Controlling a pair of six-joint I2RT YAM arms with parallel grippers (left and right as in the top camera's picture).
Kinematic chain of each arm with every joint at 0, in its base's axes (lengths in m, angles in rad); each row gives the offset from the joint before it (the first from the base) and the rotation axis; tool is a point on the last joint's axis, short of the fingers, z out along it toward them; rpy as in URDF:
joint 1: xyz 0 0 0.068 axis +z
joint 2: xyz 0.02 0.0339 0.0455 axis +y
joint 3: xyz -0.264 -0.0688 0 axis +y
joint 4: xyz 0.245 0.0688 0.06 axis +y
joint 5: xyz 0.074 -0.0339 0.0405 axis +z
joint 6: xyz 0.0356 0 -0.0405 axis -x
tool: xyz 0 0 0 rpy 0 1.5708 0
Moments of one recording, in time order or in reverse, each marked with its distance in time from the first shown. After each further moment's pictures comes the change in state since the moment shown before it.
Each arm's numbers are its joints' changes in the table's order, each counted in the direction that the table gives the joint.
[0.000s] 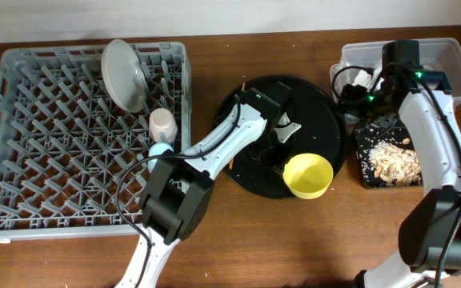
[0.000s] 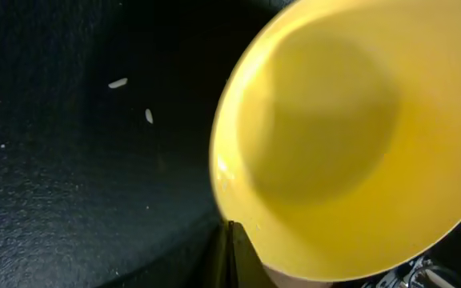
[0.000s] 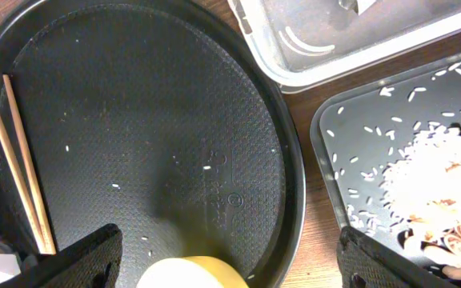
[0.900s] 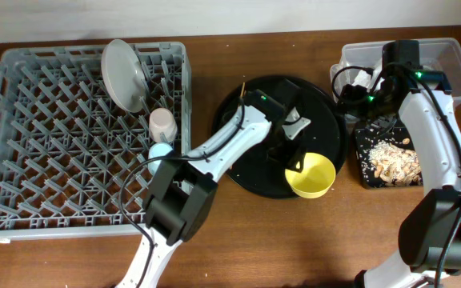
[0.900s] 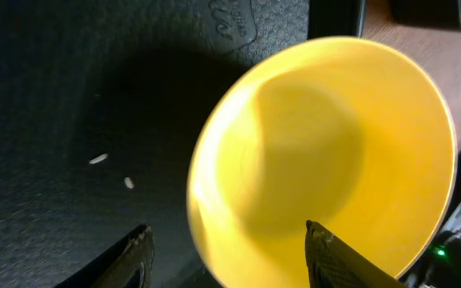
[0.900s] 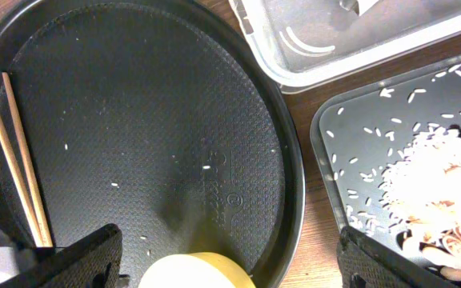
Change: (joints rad) left arm -0.021 0.010 -0.020 -0.103 -0.006 0.001; right arm 0.000 0.000 0.000 0.000 0.000 0.008
